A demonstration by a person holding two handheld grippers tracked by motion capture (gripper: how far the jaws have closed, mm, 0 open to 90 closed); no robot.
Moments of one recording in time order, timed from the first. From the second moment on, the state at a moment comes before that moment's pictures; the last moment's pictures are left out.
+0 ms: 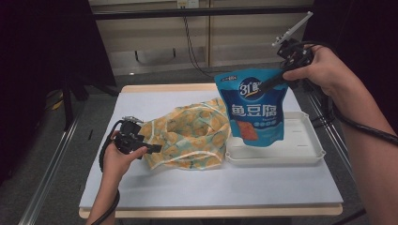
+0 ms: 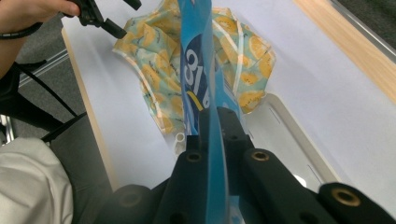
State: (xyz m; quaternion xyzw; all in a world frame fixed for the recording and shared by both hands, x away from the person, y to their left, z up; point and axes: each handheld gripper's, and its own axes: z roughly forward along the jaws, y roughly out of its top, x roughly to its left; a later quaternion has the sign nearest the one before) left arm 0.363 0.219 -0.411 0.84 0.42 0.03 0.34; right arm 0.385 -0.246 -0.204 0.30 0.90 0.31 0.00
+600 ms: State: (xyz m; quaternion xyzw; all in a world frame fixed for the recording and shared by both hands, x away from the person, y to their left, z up) left arm 0.363 0.219 -0.411 0.84 0.42 0.03 0.34; right arm 0.387 -0.239 -0.236 0.29 0.91 0.29 -0.01
